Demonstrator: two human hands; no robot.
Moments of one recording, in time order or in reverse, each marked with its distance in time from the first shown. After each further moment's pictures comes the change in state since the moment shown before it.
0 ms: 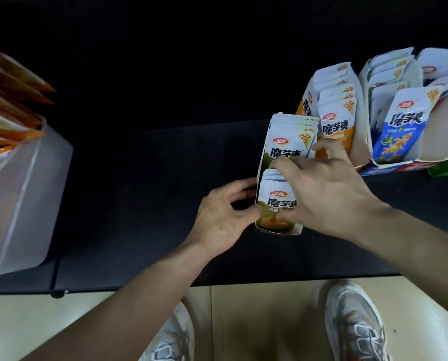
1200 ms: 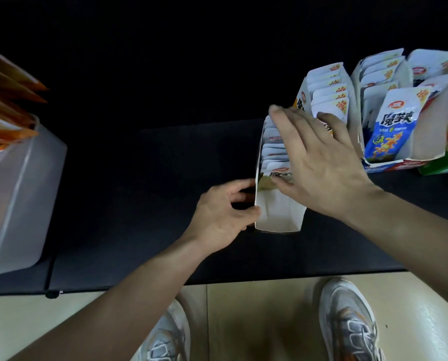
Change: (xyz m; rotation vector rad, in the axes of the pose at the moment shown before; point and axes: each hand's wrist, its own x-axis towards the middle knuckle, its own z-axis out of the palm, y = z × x) left_hand -0.005 0.013 0.000 -0.028 -0.083 -0.040; right_hand 0.013 0.011 -0.006 -0.057 0.079 0.124
